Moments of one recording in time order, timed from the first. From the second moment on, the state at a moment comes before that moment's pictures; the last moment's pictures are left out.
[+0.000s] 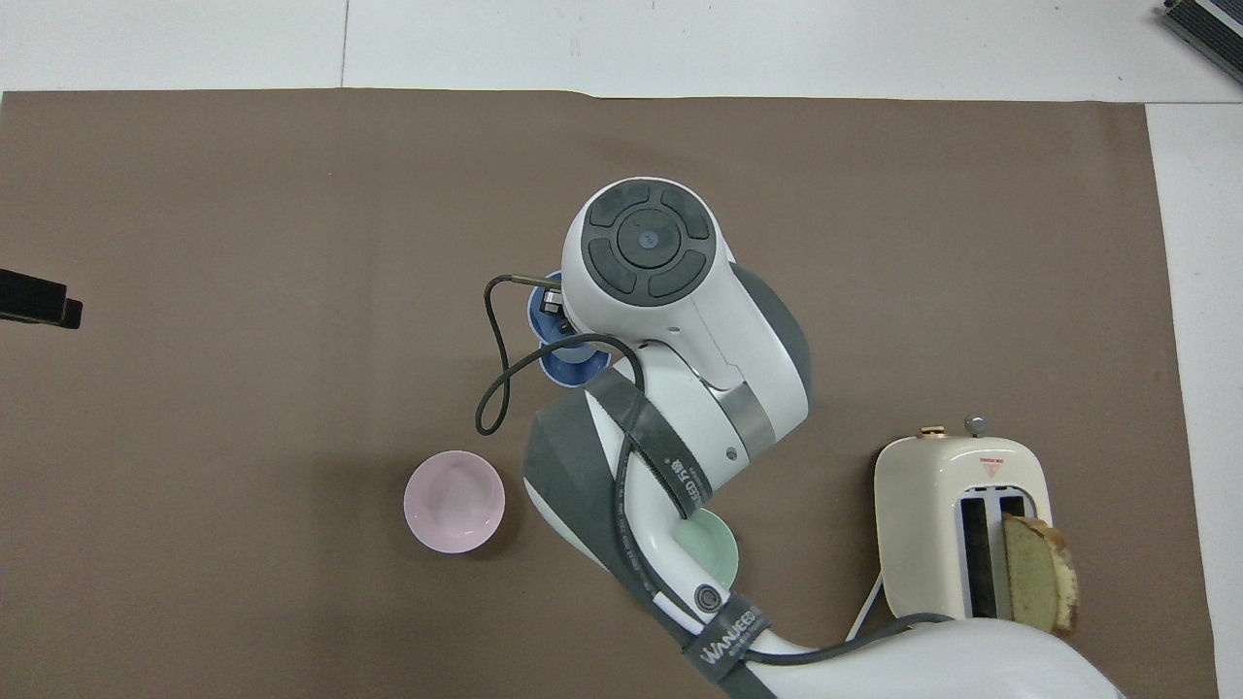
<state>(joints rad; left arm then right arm) -0.04 -0.01 0.06 -1.52 -0.01 1.54 0.13 0.53 0.44 0.08 -1.37 -0.02 1.91 0.88</state>
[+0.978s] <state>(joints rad) -0.04 -0.01 0.06 -1.52 -0.01 1.54 0.13 0.52 0.45 0.08 -1.38 -0.02 1.92 0.88</state>
